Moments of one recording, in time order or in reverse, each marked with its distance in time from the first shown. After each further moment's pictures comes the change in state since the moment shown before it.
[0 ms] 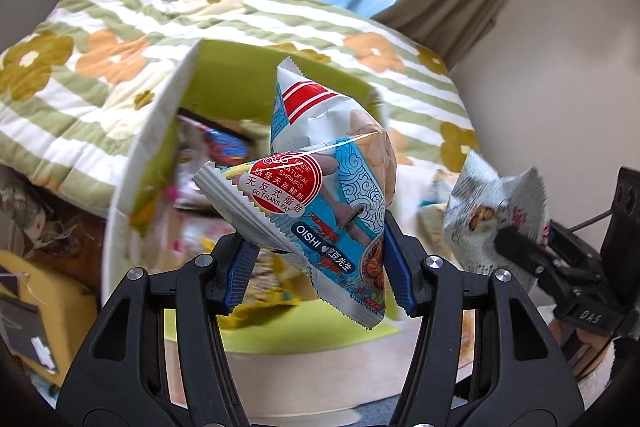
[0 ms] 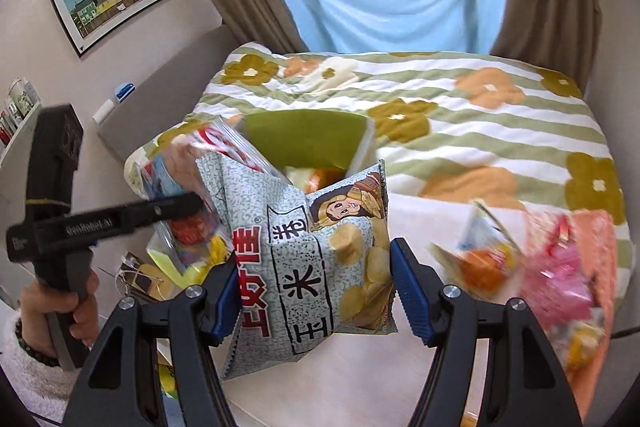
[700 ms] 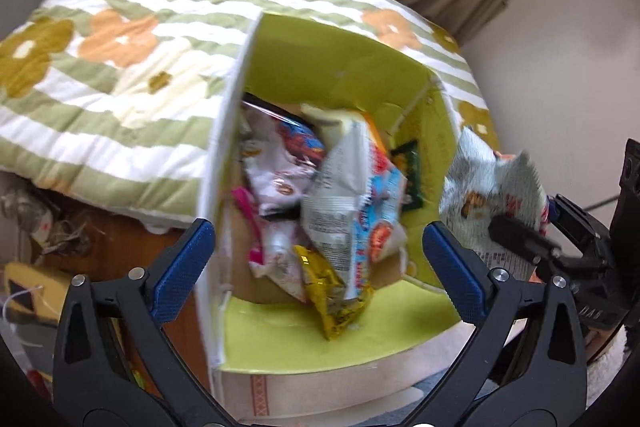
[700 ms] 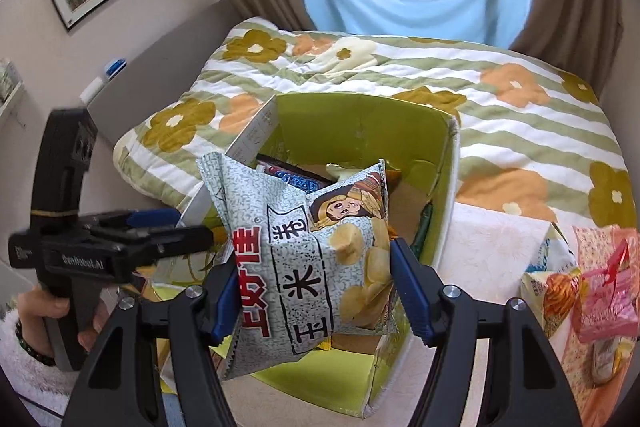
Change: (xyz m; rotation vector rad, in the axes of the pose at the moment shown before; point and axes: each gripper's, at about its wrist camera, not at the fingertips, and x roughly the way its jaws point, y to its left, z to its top) left arm 0.014 0.080 0.014 0.012 0.086 0.001; right arm 0.081 0.073 0.023 -0.046 0.080 -0.046
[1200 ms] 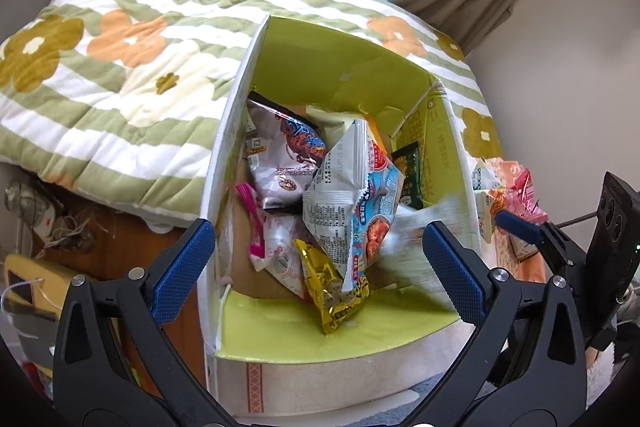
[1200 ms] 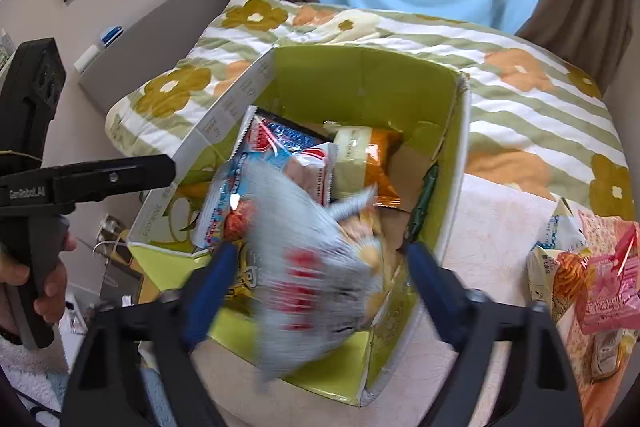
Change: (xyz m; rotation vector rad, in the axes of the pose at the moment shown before) left arm -0.006 -0.002 -0.009 -0.008 -0.022 0.013; right arm 0.023 -0.002 -0.026 -0.015 0.063 -0.039
